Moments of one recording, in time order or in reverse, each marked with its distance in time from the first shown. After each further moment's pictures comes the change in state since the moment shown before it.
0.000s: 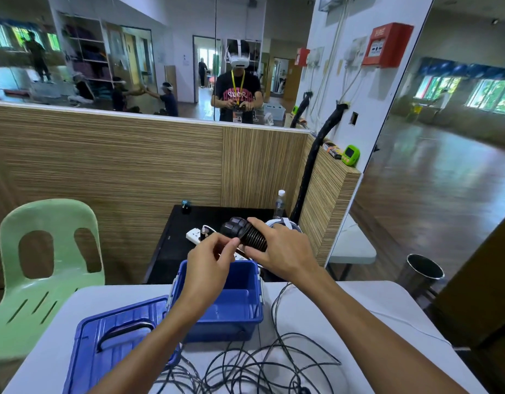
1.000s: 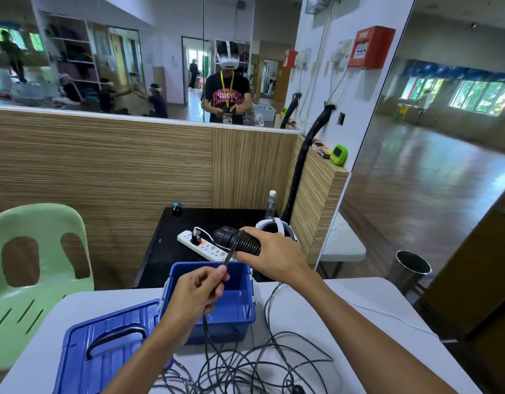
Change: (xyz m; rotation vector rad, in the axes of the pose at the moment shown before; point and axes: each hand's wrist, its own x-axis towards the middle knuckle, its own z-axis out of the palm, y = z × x) left_hand -0.027 -0.038 -0.001 -0.515 -0.289 -0.341; right_hand -0.006 0.007 0.008 0.241 -0.125 0.106
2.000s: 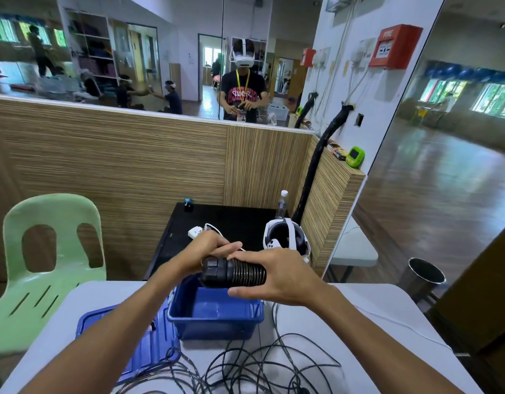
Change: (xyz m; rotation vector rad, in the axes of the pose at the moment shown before) left_hand 0.086 0.029 -0.030 0.735 -0.281 0.254; right_hand -0.027 -0.015 -0.007 0.031 -0.107 -0.392
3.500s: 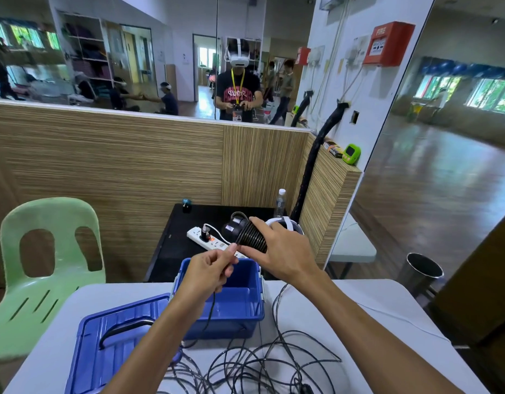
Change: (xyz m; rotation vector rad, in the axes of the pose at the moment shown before) left_hand -0.055 0.038 0.037 -0.692 0.303 -0.344; right_hand 0.023 0.016 0.010 -0.351 0.210 0.316
